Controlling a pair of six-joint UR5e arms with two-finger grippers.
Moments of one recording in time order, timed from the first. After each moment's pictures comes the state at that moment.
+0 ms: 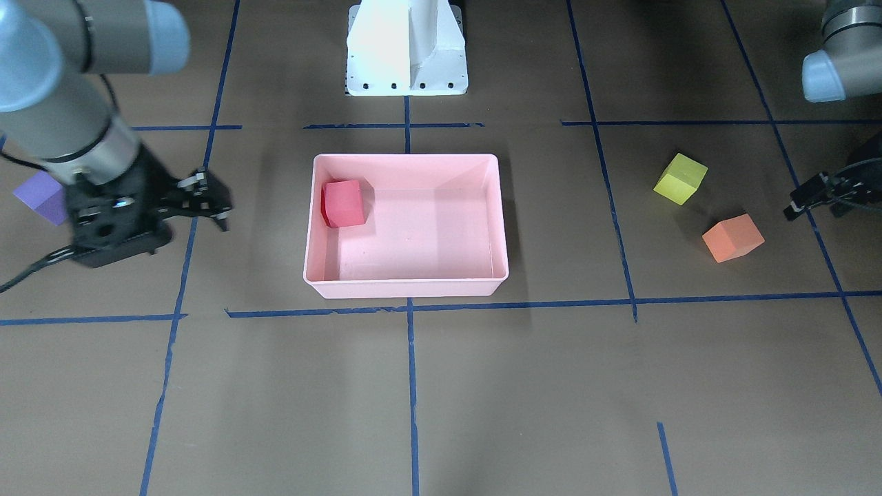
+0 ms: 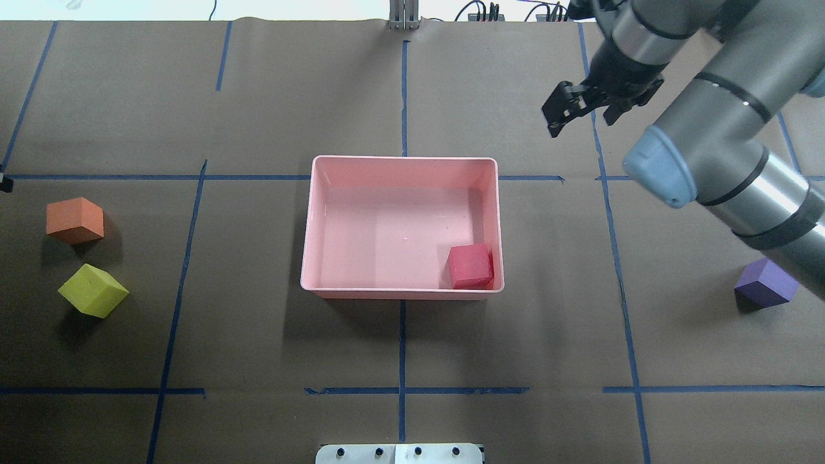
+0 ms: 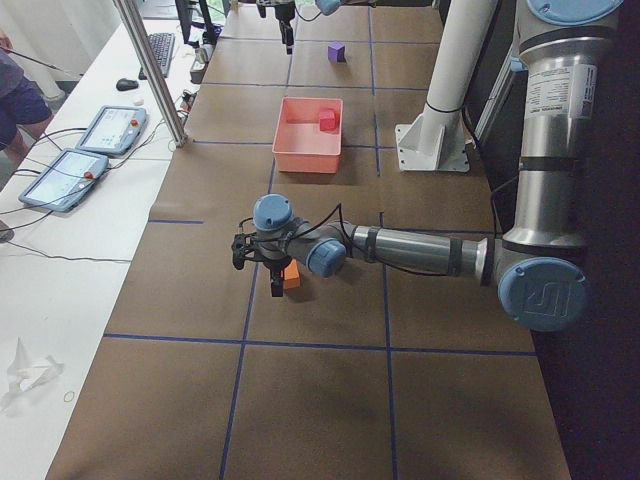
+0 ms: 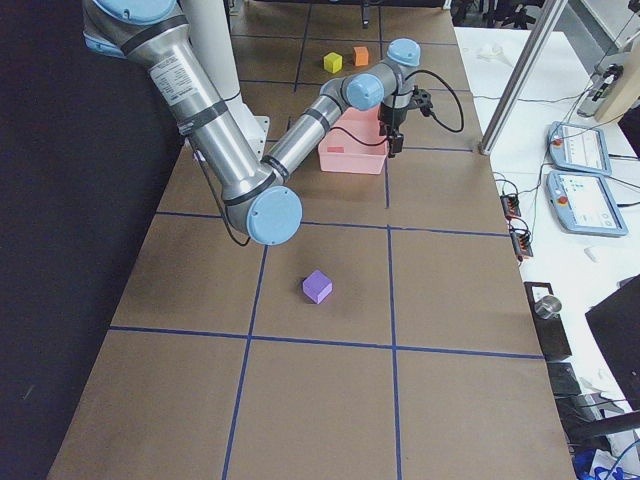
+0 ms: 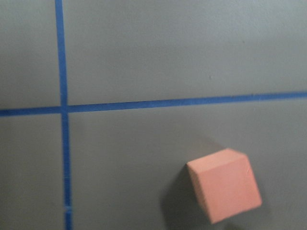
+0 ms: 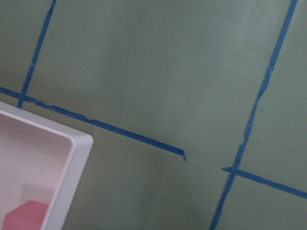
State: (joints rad) left arm -1.20 -1.57 -1.61 -2.04 -2.29 -0.75; right arm 1.05 -1.03 1.79 -1.80 2.26 0.38
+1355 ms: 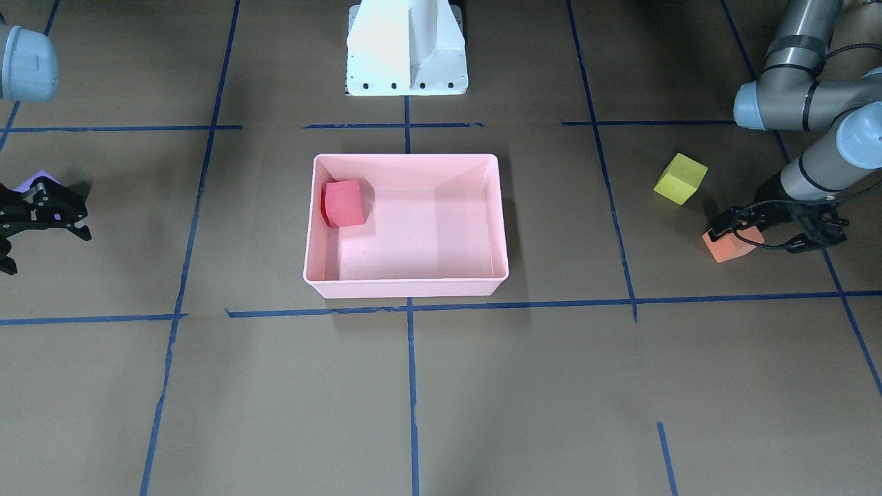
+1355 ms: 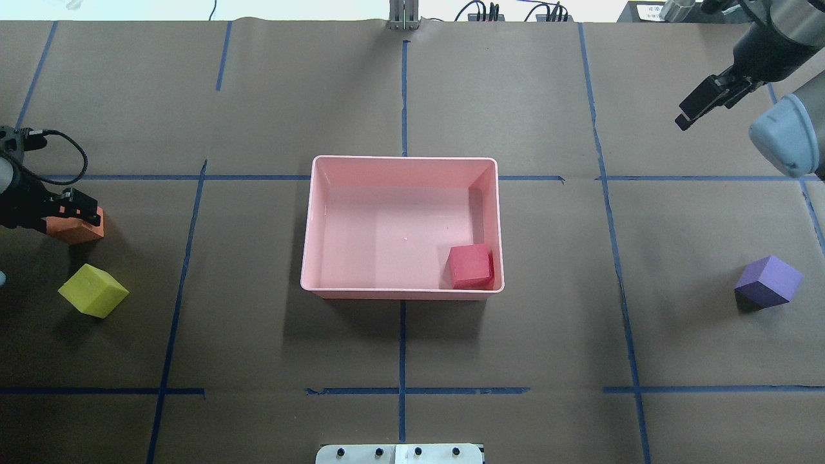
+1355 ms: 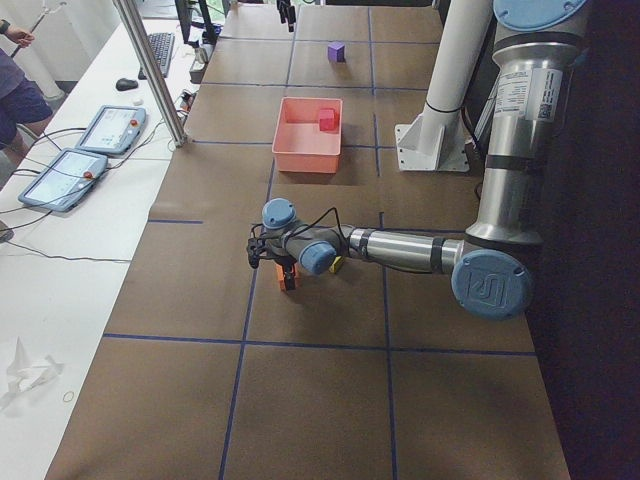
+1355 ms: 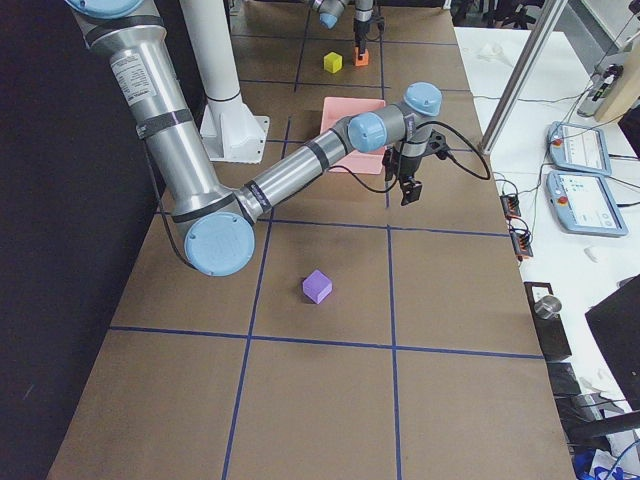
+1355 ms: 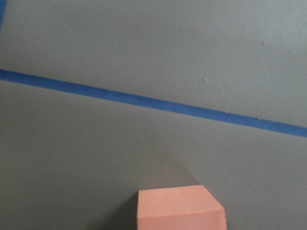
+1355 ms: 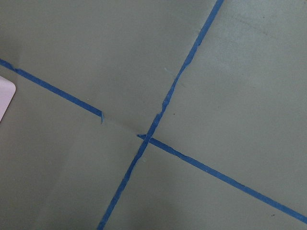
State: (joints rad) left arm -1.00 -1.64 -1.50 -2.10 -2.25 -0.91; right arm 1.18 -1.19 1.78 -1.79 2.31 0.06
